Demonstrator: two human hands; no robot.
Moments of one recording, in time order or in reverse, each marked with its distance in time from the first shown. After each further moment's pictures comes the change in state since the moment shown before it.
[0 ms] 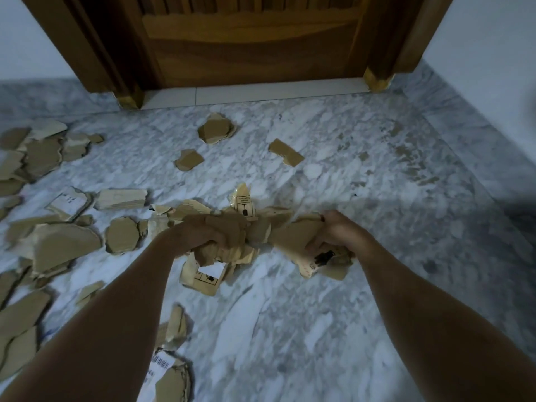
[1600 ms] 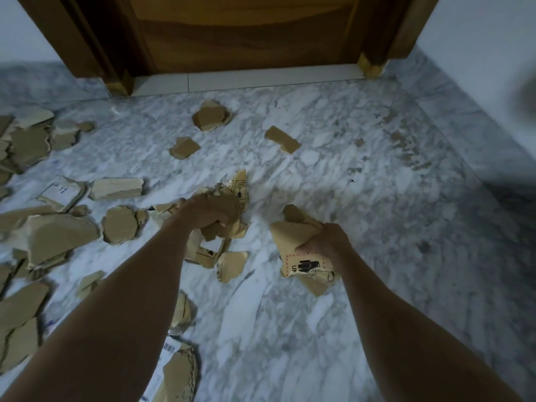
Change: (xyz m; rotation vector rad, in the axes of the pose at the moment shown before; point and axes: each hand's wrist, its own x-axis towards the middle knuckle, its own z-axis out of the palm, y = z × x) left_hand 0.064 -0.025 -0.008 0.637 0.196 -0.169; right_hand -0.042 0.008 0.058 0.203 0.222 0.279
